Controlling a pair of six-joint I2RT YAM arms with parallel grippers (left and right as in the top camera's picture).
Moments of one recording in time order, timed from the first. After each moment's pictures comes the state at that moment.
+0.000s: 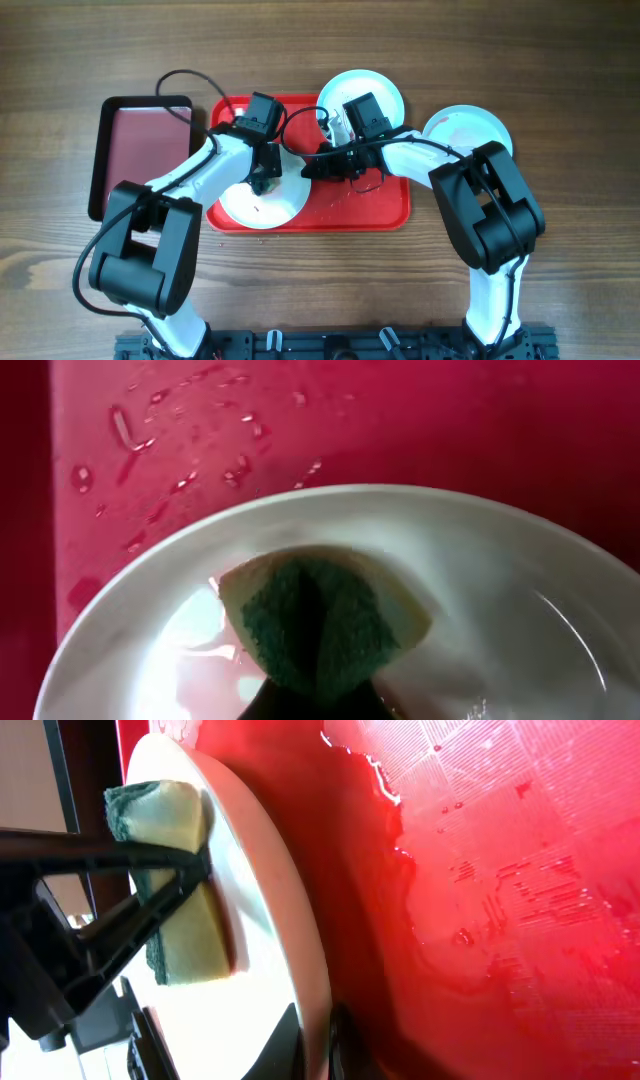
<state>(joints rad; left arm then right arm) -0.35 1.87 1.09 -0.61 -0.16 -0.49 0.47 2.11 1.18 -0.18 -0.78 0.47</state>
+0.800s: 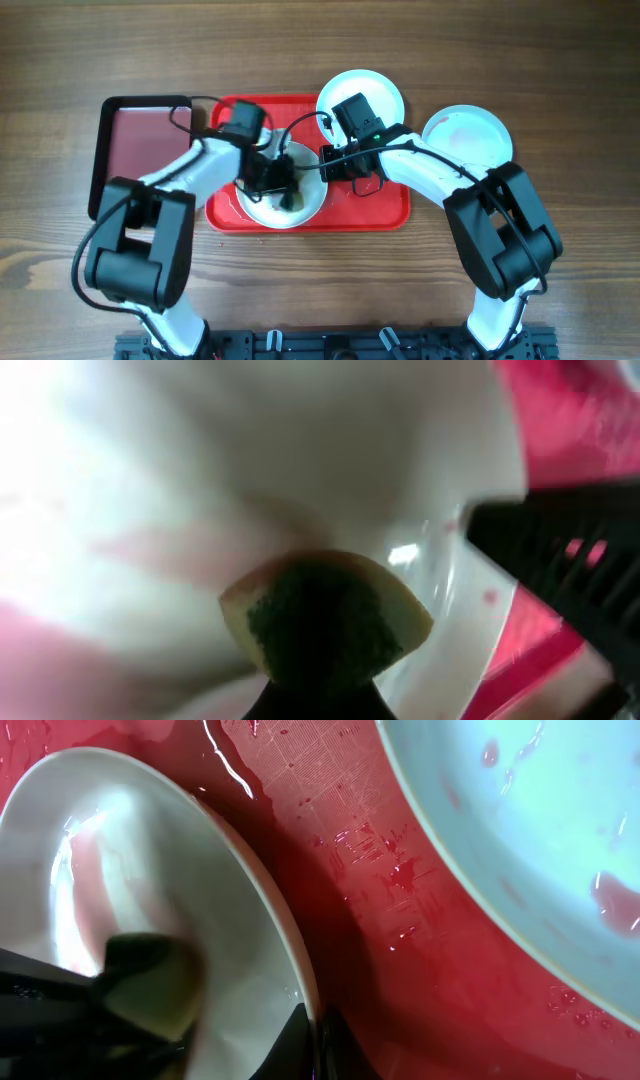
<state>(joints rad) -0.29 1.89 1.03 -0.55 0.46 -0.30 0.53 1.97 1.19 -0.39 -0.34 0.42</state>
